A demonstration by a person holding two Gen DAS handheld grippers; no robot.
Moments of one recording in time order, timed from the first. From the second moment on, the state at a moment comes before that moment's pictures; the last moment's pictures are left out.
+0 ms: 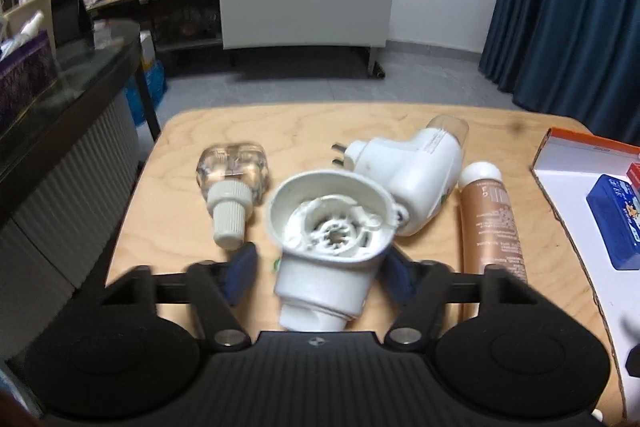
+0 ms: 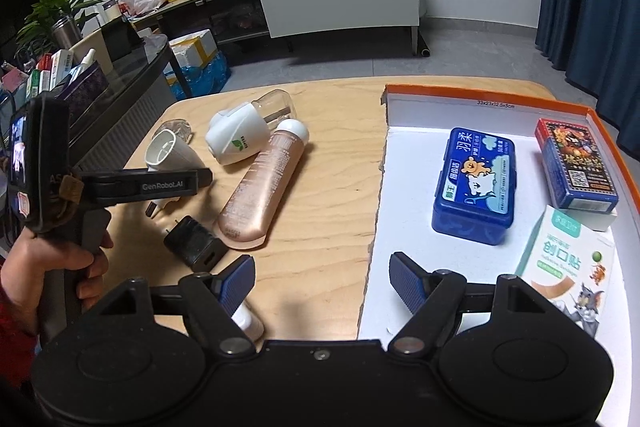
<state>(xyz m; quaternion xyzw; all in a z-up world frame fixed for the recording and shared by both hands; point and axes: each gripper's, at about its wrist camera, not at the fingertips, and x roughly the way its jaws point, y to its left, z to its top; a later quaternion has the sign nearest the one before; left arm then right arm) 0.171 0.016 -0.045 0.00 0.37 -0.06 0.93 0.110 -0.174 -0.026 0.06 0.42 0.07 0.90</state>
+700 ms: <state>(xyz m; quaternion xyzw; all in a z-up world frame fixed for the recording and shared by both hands) 0.120 0.034 -0.010 -0.09 0.35 -0.07 0.93 0.226 -0.107 -0.062 0.04 0.42 0.04 0.91</state>
